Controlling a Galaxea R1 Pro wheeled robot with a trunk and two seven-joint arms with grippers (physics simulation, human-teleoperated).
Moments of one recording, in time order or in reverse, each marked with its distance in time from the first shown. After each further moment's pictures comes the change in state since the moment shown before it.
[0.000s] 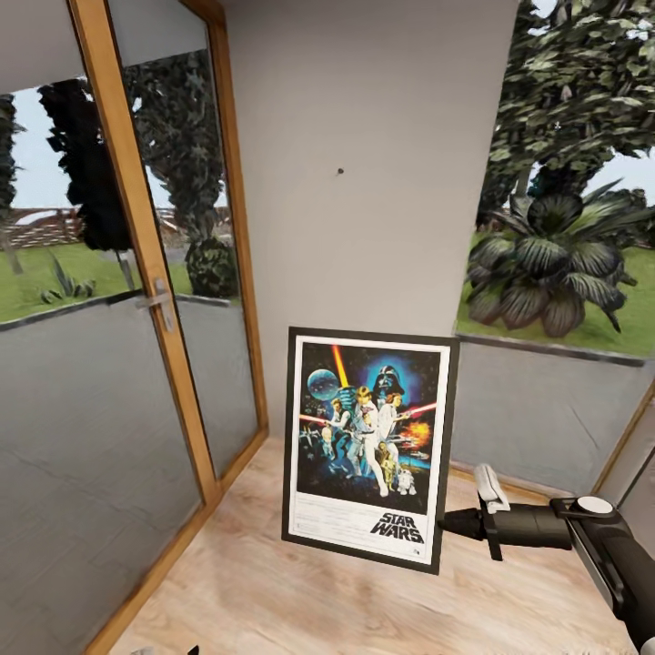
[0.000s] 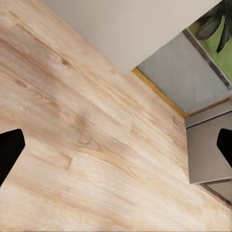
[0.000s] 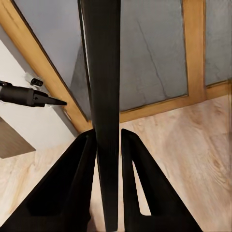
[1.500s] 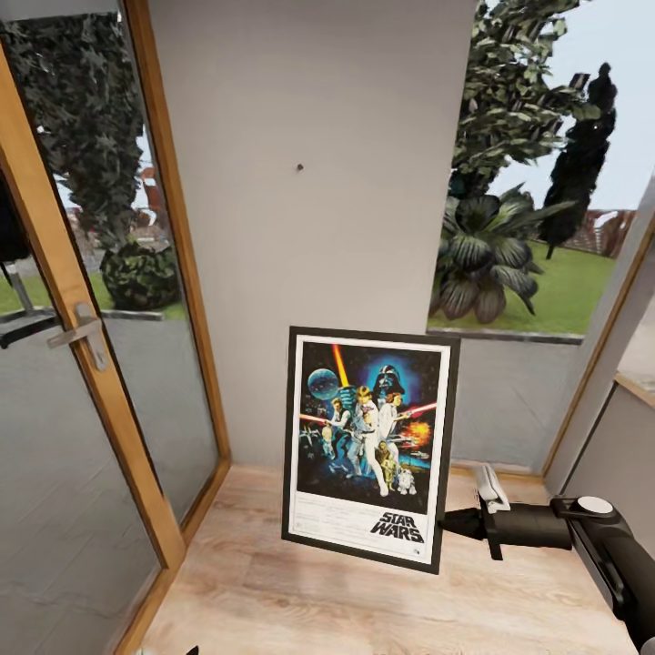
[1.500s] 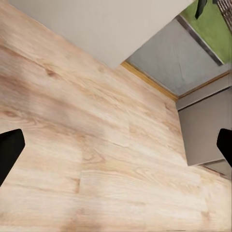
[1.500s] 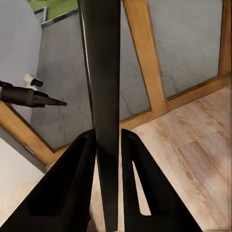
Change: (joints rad) left arm 0.000 0.001 0.000 0.000 0.000 0.000 0.001; right arm 0.000 0.000 -0.001 0.000 -0.001 0.001 0.000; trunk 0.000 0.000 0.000
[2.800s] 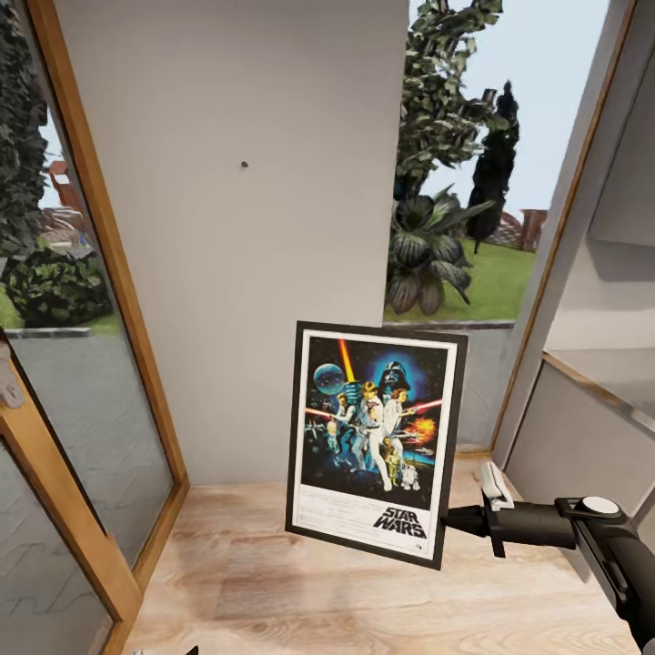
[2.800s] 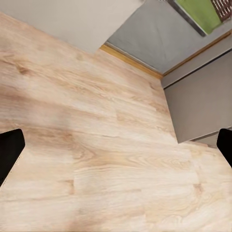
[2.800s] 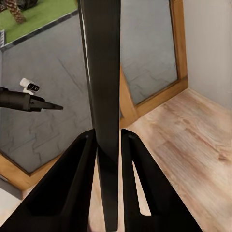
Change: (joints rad) left arm 0.000 0.000 0.000 0.000 0.000 0.000 0.002; right arm 0.001 0.000 -0.027 0.000 0.000 0.000 0.000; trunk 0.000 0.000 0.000
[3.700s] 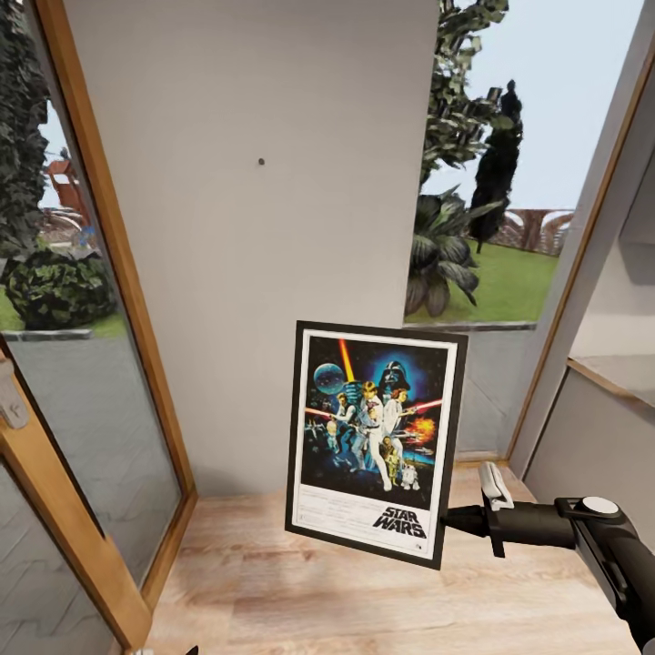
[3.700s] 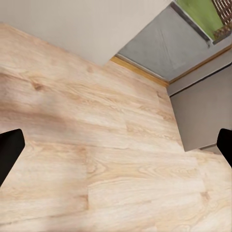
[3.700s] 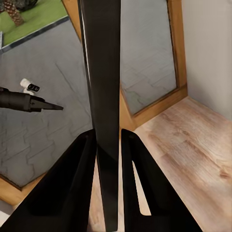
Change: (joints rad) left arm 0.000 0.000 0.000 0.000 0.000 0.000 0.002; right arm 0.000 0.001 0.000 0.000 0.000 0.000 0.000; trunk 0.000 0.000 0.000
